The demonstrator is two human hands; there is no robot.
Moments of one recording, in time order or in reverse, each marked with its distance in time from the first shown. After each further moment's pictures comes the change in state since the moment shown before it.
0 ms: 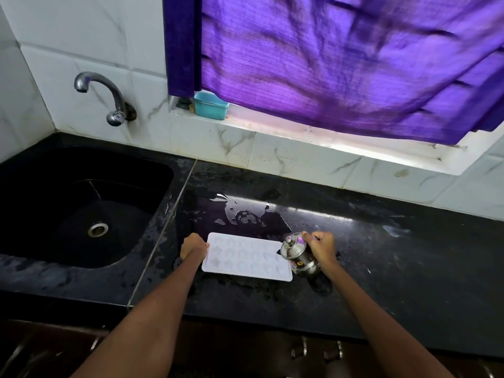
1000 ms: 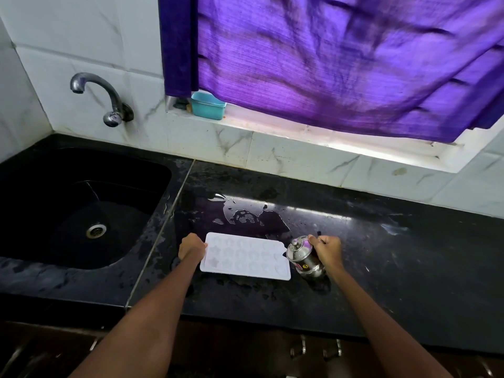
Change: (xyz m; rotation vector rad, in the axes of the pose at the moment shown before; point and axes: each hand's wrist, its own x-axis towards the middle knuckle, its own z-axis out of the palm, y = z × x) left_hand 0.003 -0.003 0.002 -0.020 0.003 0.004; right_hand -0.002 0.023 -0.013 0.041 0.039 0.053
